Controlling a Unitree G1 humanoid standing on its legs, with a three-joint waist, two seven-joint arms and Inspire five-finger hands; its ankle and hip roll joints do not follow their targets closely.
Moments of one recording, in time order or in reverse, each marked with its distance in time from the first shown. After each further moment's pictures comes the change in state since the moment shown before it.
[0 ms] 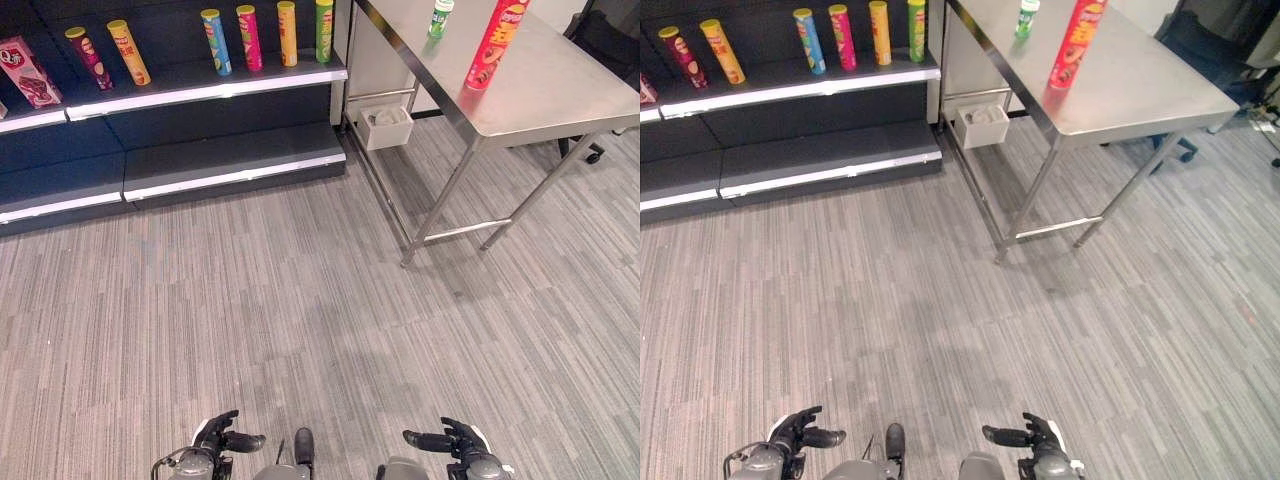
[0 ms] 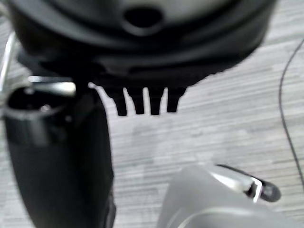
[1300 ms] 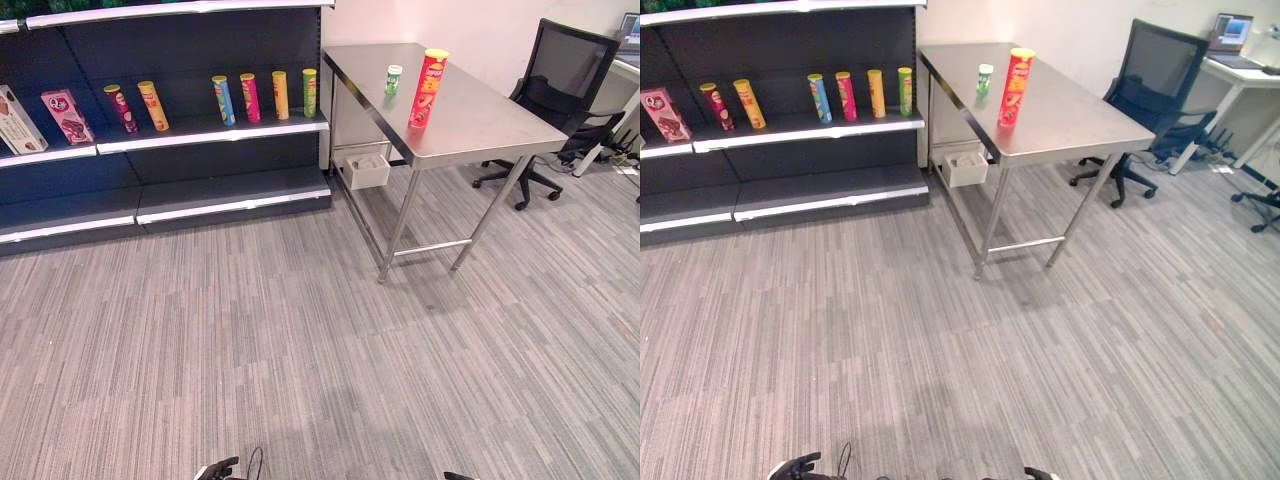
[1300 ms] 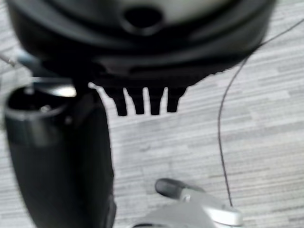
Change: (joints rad) left arm 0.150 -0.061 0.049 0.033 0.042 0.008 -0.017; right arm 0.151 0.040 -0.017 0.061 -0.059 0.016 0.020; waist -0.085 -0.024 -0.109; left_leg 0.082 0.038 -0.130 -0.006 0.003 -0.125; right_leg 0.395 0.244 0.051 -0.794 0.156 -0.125
